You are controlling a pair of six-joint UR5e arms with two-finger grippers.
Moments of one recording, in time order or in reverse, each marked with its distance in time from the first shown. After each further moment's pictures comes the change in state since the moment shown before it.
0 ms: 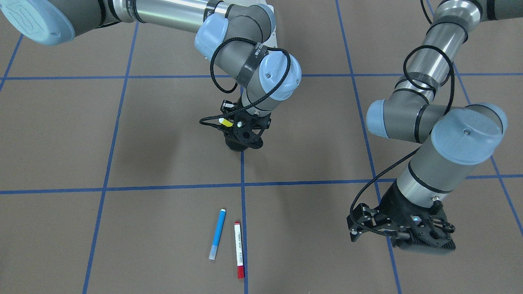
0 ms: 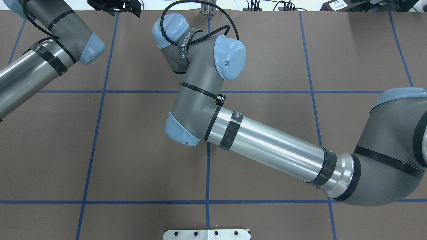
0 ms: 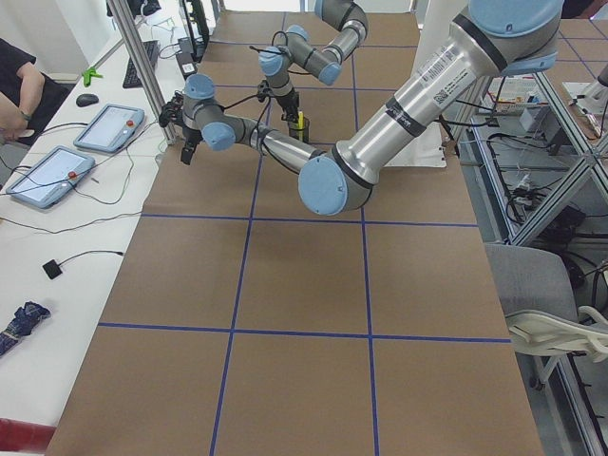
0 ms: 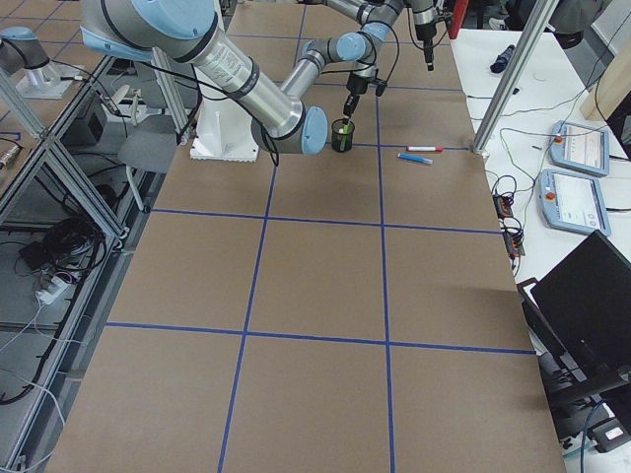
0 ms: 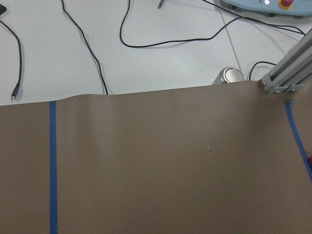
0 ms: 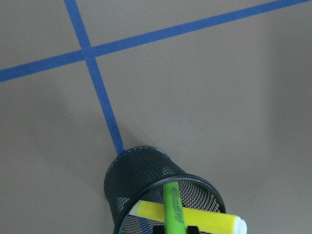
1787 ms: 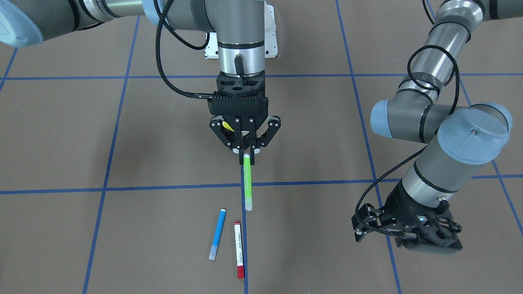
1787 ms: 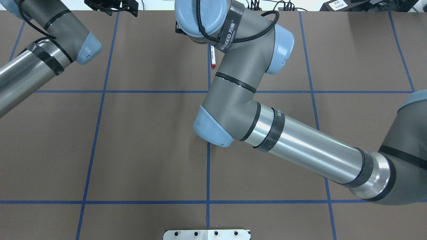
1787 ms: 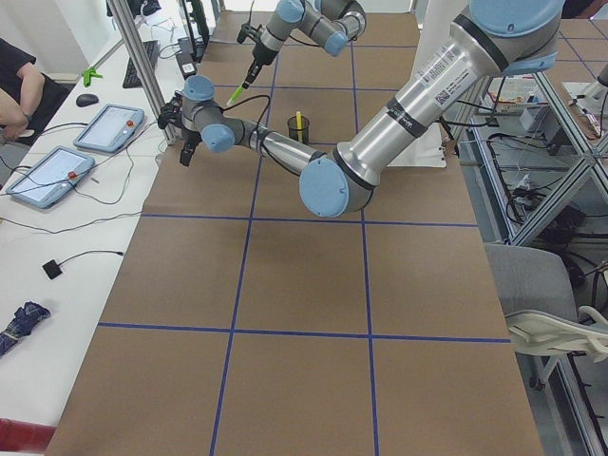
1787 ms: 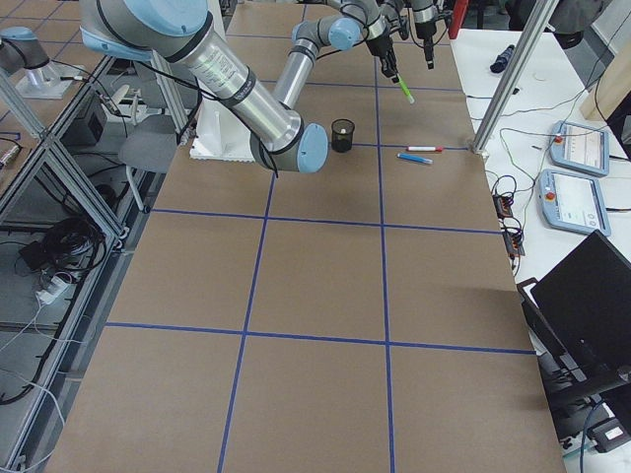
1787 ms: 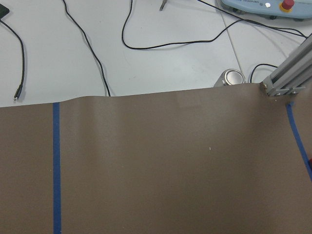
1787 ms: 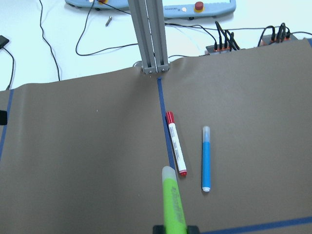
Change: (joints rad) left arm -0.008 0.015 -0.009 -0.003 -0.003 -0.002; right arm 0.043 -0.126 0.239 0.530 -0.627 -0.082
